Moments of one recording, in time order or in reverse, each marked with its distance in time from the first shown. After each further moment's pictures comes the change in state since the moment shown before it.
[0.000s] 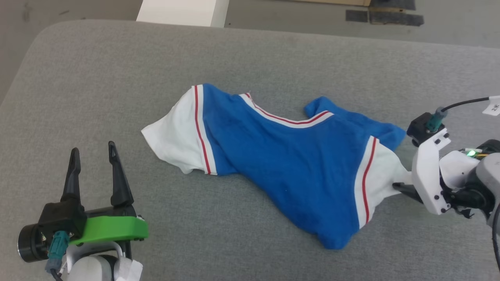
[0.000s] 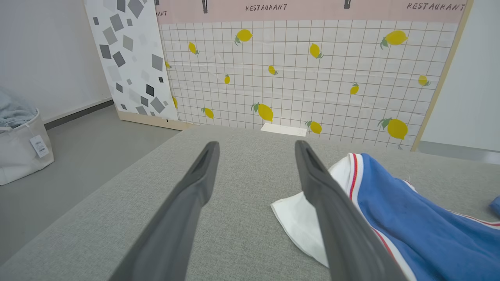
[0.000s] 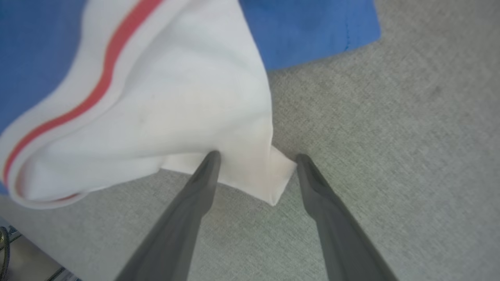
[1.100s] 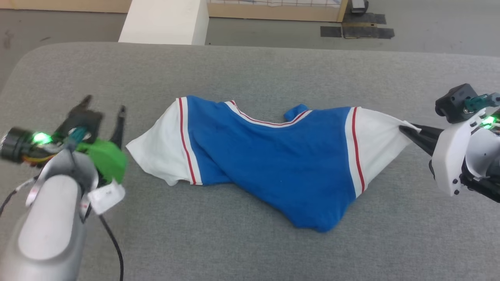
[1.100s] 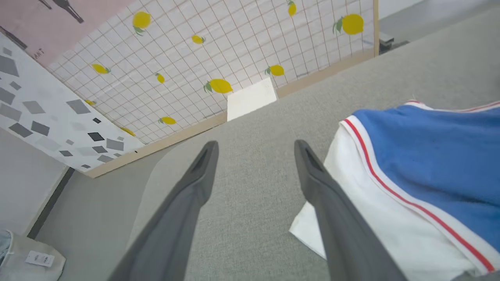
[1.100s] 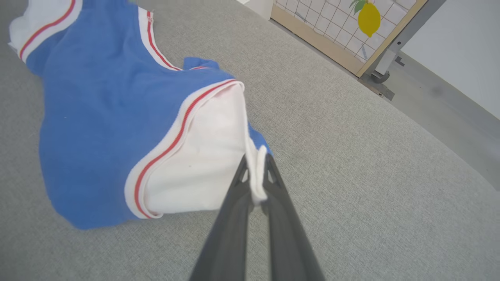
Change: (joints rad) left arm -0.409 0.310 -0.195 0.392 0.132 -0.214 0.279; right arm -0.012 -0.103 -0.014 -0.149 -0.026 0.000 -0.439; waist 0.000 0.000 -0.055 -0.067
